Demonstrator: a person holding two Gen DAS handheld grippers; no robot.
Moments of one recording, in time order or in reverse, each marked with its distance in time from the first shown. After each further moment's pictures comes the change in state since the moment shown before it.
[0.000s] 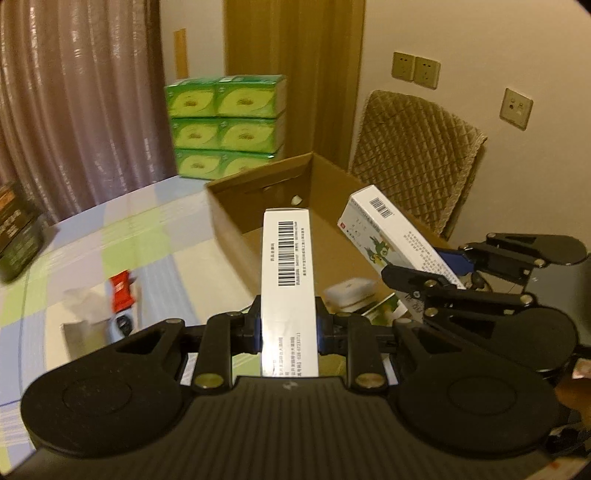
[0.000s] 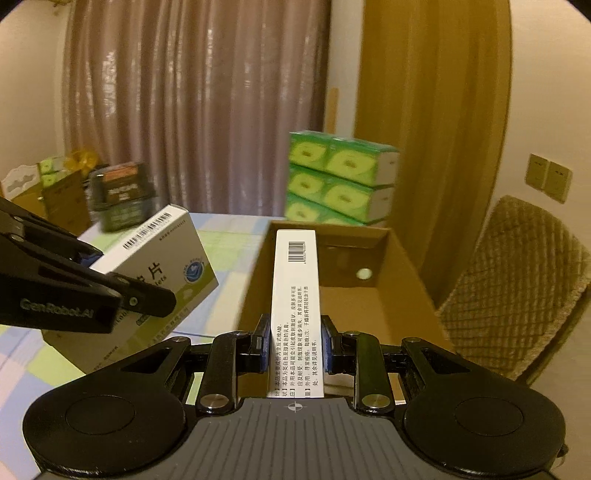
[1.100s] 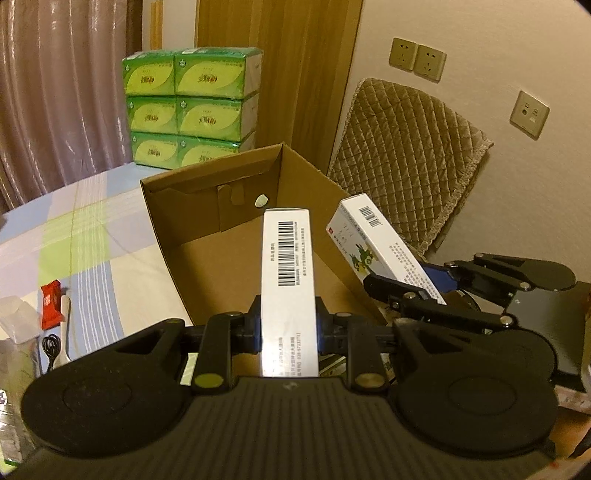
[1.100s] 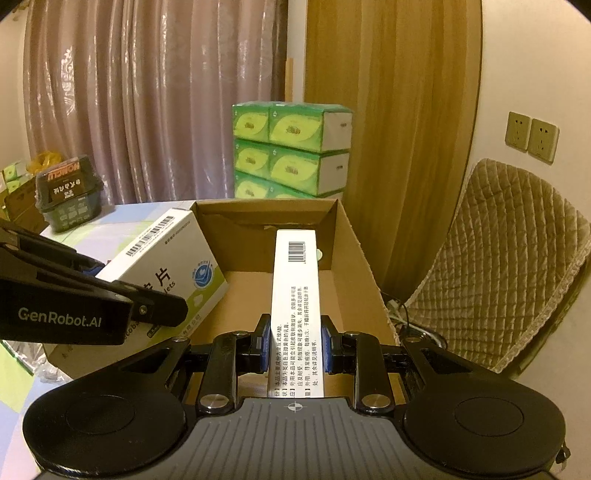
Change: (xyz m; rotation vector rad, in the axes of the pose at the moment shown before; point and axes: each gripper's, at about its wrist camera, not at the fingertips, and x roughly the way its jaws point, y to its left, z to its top) left arm 0.101 -0.027 0.036 -0.071 0.048 -0.064; right arm 0.065 -0.074 -0.007 0.074 0.057 -0.034
